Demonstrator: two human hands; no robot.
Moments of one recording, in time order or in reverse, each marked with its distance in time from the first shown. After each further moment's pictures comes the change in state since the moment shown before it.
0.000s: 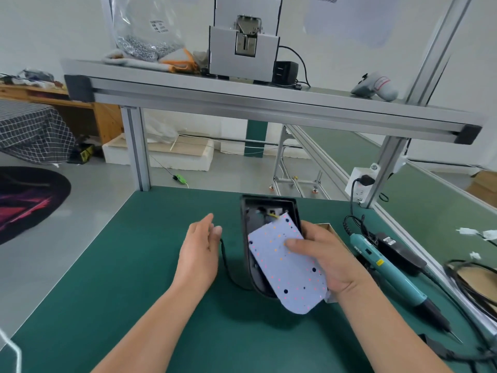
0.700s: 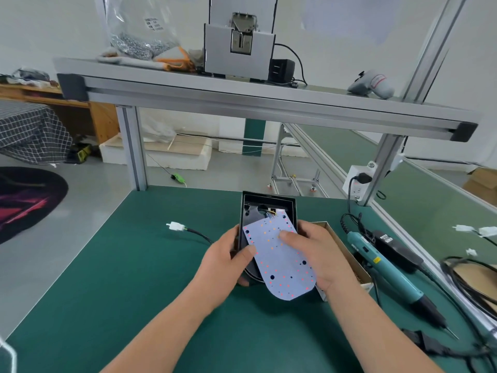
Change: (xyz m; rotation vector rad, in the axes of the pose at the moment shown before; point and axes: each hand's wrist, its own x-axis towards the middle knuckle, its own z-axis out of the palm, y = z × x) left_hand -0.030 0.039 0.012 -0.479 -0.374 -0.008; right_hand 0.002 0.005 0.014 -0.140 0.279 -0.001
